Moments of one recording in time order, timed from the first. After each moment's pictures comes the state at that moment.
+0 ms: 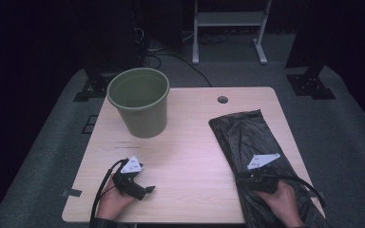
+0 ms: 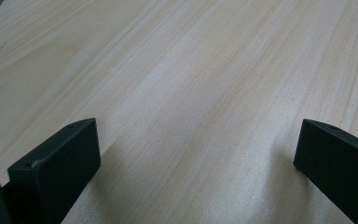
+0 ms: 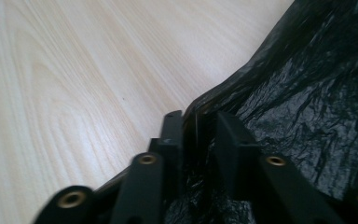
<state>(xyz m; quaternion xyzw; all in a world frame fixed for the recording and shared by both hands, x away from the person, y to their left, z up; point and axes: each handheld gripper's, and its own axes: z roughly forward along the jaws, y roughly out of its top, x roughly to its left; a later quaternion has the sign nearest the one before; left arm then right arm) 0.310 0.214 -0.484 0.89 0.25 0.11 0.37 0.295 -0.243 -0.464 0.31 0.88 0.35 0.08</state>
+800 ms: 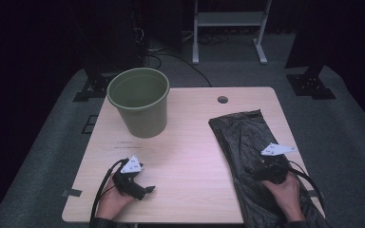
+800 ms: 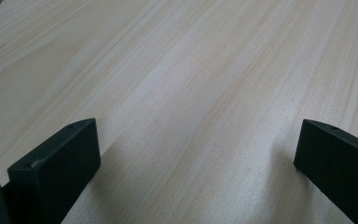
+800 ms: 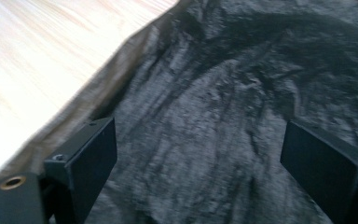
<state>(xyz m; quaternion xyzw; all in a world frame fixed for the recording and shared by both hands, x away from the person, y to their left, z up) 0.310 0.214 -0.483 0.89 0.25 0.11 0.37 0.323 -0.281 -0.471 0.39 0.82 0.38 0.19</state>
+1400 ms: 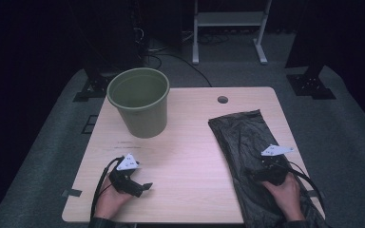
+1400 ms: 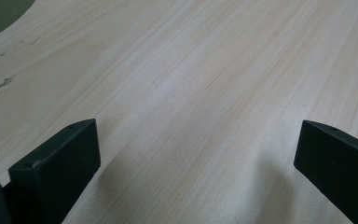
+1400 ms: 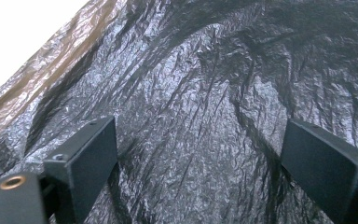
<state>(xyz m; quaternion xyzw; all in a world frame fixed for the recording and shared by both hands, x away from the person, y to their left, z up) 0.312 0.224 -0.476 0.87 0.28 0.11 0.38 0.329 -0.286 -0.487 0.41 0.82 0.36 0.17</state>
